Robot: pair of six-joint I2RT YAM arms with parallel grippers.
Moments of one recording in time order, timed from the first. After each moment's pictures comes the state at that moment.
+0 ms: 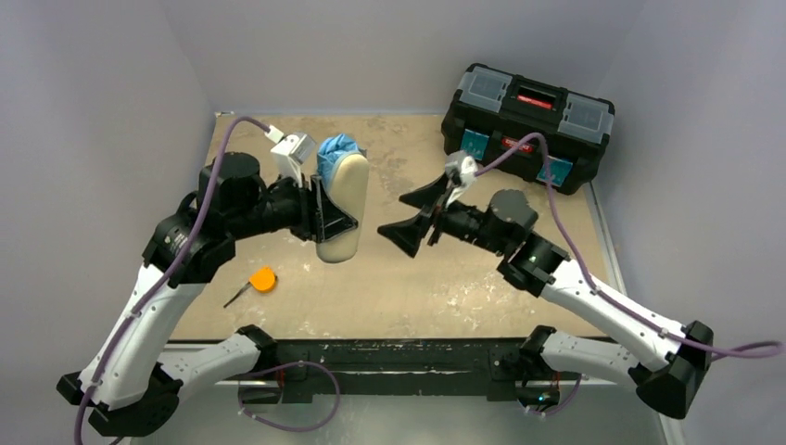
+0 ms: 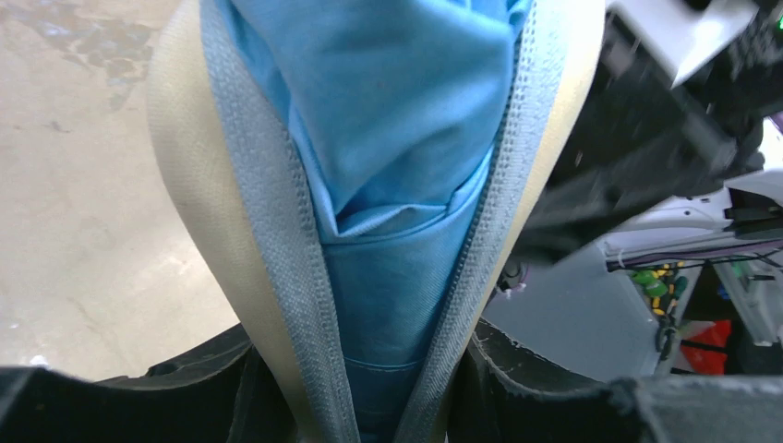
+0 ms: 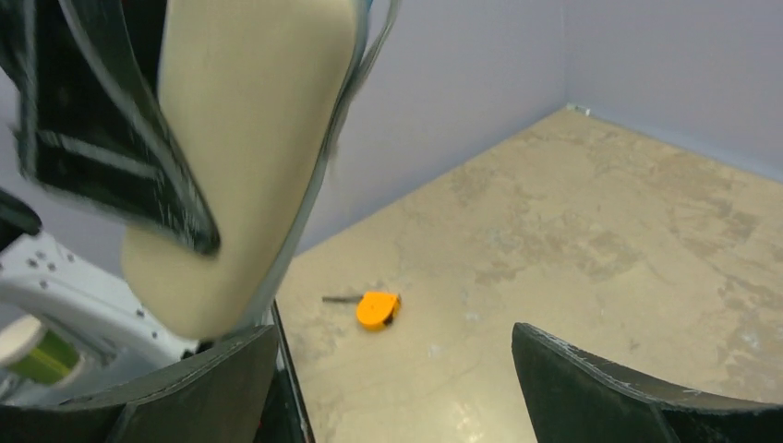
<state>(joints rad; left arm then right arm) -0.59 0.95 1.41 -0.85 0.37 -0.47 0.79 0.99 0.93 0.15 -0.31 0.36</state>
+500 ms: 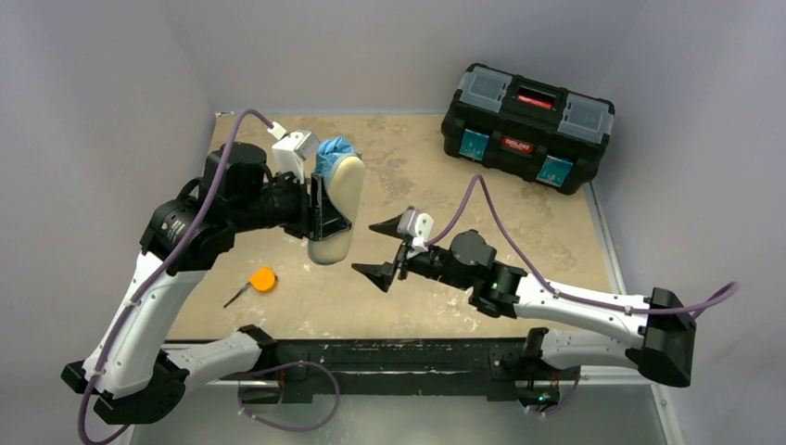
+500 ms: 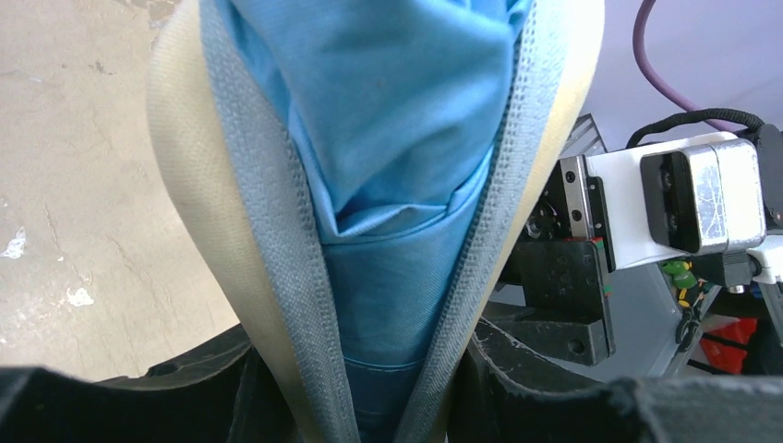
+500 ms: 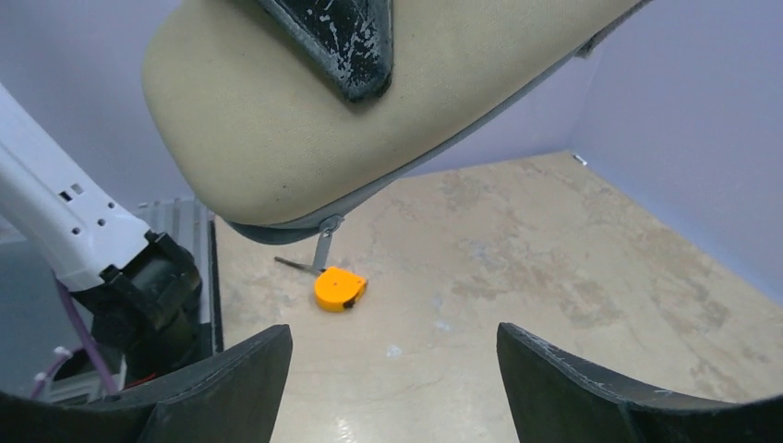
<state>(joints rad) -0.59 1.06 1.60 -1.09 0.30 -0.41 1.12 1.10 0.74 0.42 -0.08 -0.03</state>
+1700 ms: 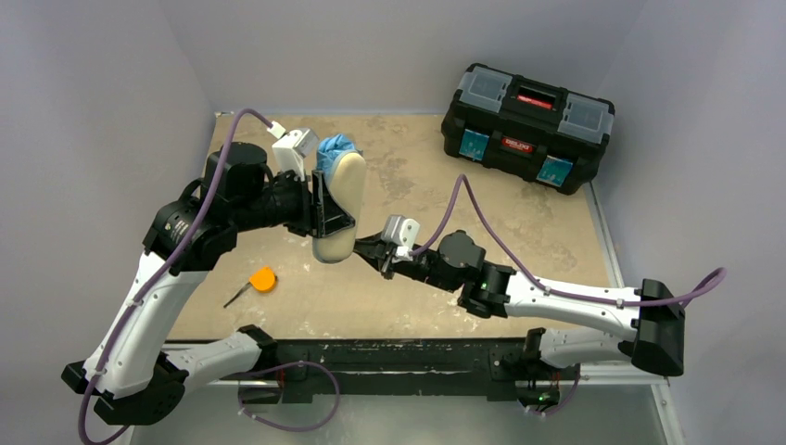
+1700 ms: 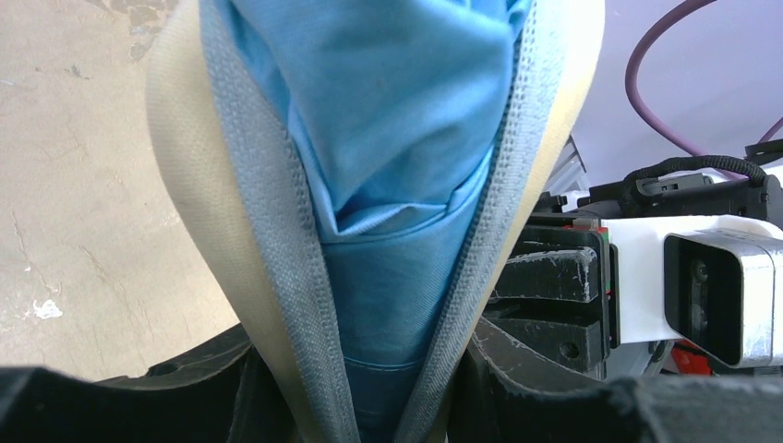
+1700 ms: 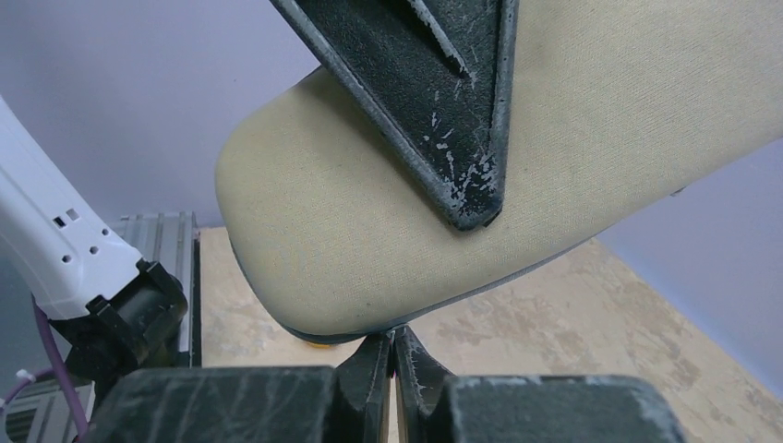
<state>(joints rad) -0.59 1.05 1.57 -1.03 0.32 -0.47 1.20 1.19 0.83 0.47 -0.01 -0.16</state>
